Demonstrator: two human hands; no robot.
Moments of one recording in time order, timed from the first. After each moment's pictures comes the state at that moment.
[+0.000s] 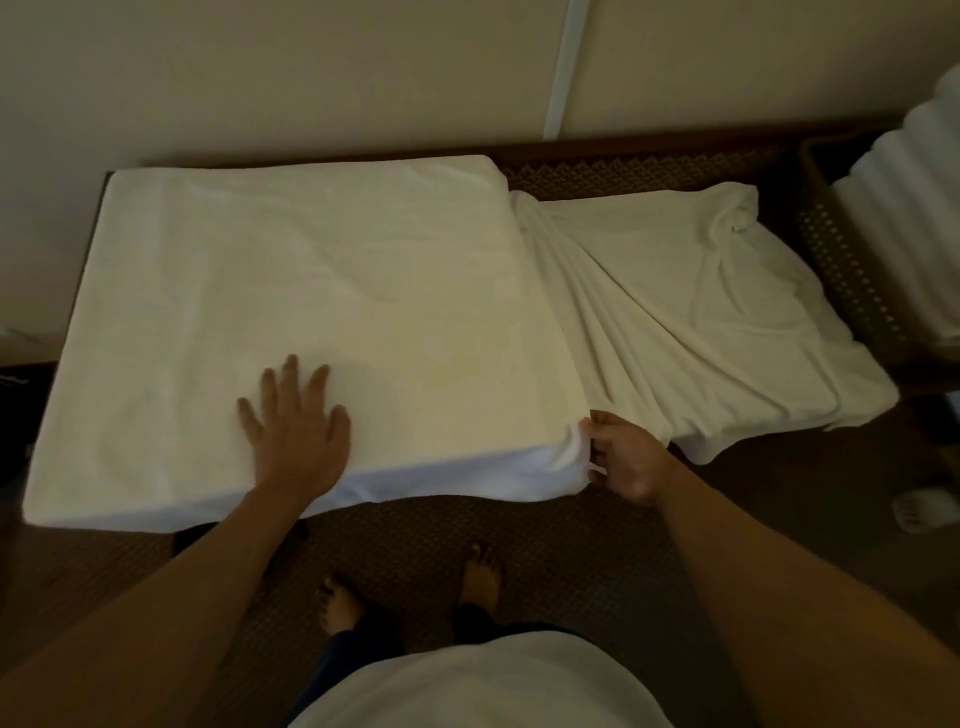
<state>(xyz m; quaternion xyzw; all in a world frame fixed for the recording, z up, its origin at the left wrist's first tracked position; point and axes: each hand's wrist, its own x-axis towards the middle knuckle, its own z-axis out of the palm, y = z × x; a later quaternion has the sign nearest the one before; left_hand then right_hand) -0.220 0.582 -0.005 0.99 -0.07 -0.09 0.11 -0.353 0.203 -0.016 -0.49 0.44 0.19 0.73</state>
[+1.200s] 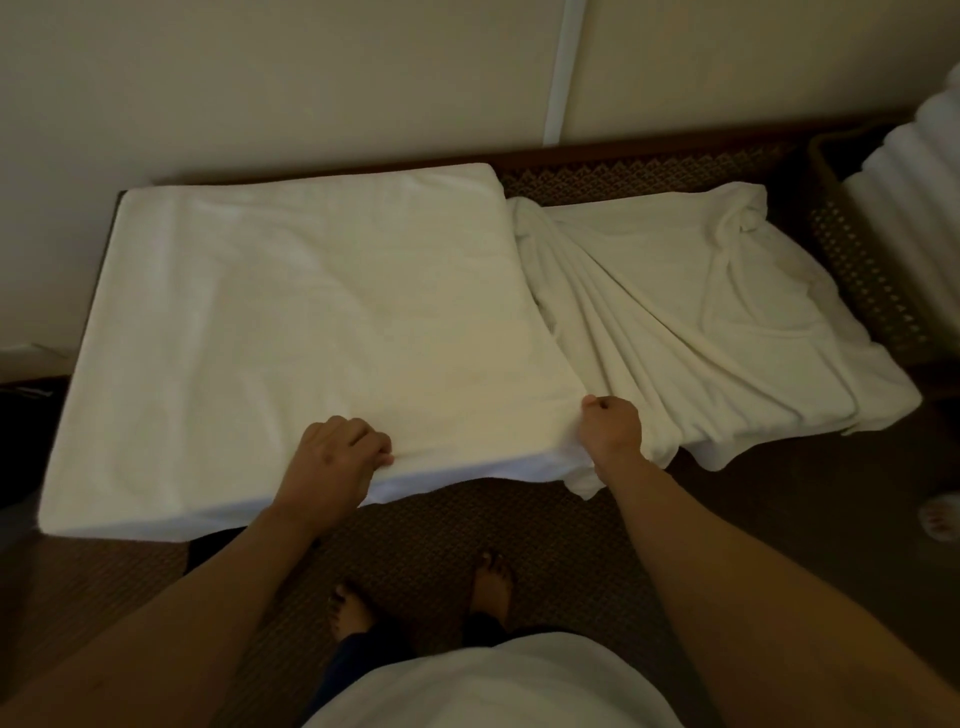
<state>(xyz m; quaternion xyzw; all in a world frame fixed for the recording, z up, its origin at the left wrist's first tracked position) -0.232 0.576 -0.021 0.90 -0.40 0.06 0.14 -0.311 0.226 -0.018 -0.72 0.50 0.03 0.49</state>
